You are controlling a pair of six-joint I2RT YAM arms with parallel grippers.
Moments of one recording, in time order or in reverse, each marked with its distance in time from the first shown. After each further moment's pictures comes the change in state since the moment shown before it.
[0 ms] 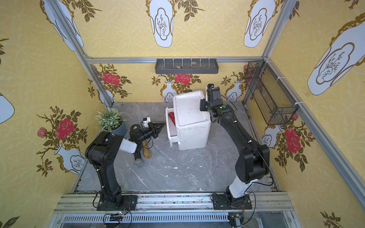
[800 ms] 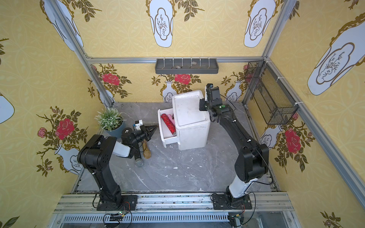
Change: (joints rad) left arm 0.111 -0.072 -0.122 0.043 0.056 0.020; right arm 0.003 0.011 0.012 -0.003 -0.010 -0.003
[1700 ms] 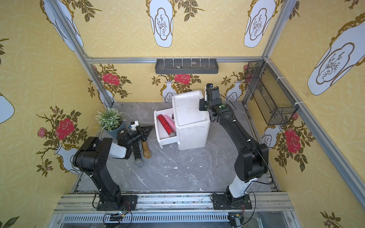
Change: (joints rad) left arm 0.066 -0.045 -0.037 -0.026 0.035 0.014; right arm 0.002 0.004 0.008 -0.005 0.002 0.001
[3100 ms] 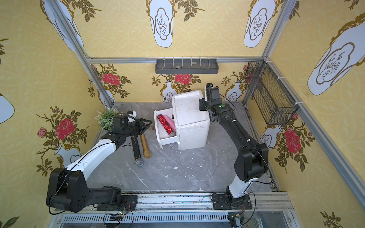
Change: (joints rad) left arm -0.120 -0.478 0.410 -1.360 -0.253 0.587; right arm 0.001 0.013 0.003 0.000 -0.001 0.000
